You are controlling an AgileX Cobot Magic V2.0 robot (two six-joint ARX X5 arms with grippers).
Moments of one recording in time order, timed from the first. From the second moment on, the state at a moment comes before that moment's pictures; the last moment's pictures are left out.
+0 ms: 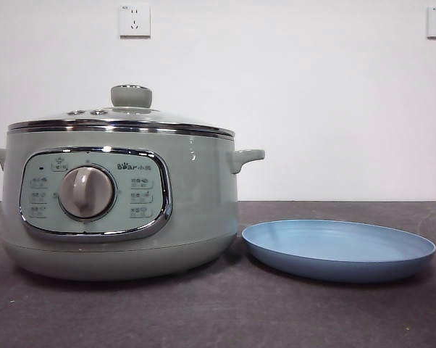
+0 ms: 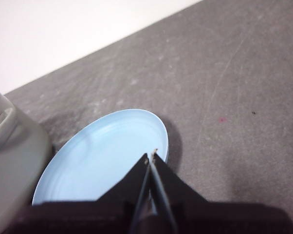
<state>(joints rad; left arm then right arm) 0.01 0.03 0.06 -0.24 0.21 -0.37 0.13 0.07 0.05 -0.21 -0.08 0.41</state>
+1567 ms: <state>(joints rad) 0.01 0.86 0.96 -0.32 0.60 -0.21 0.13 0.93 0.99 -0.40 -0.30 0.10</state>
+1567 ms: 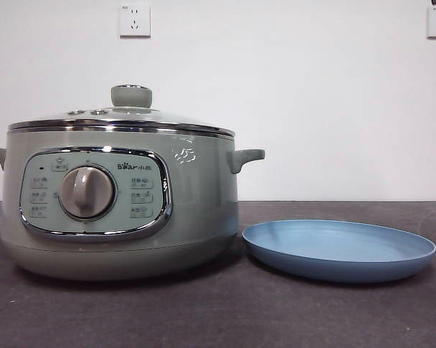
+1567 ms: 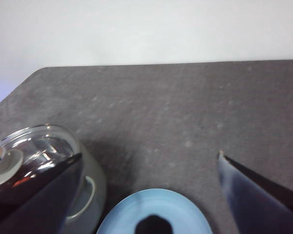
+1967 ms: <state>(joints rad) -0.25 1.09 1.13 -0.47 0.37 -0.10 0.16 0.97 0.99 -0.40 -0.36 0.12</state>
